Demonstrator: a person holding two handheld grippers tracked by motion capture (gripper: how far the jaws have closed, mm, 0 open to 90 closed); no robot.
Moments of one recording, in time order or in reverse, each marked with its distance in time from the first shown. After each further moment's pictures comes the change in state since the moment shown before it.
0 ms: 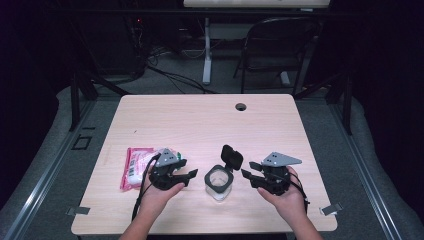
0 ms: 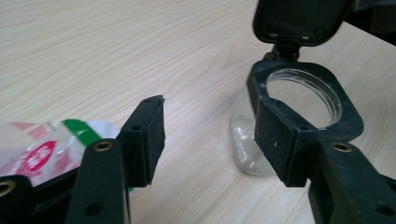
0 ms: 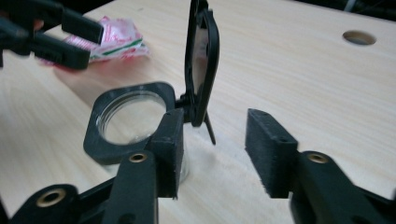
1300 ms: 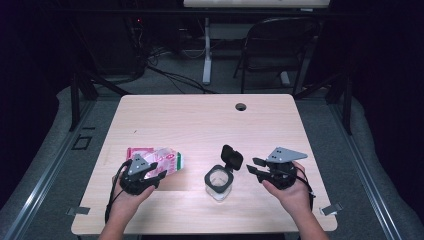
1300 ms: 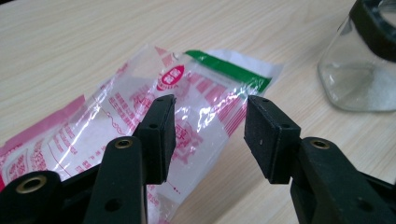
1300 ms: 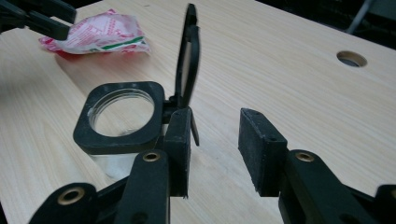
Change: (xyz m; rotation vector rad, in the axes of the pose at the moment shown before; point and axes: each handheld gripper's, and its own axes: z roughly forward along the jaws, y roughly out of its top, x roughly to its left) left arm 0.044 -0.046 -0.038 0.044 0.173 0.055; right arm -0.013 0.011 -0.009 0.004 0.027 -0.098
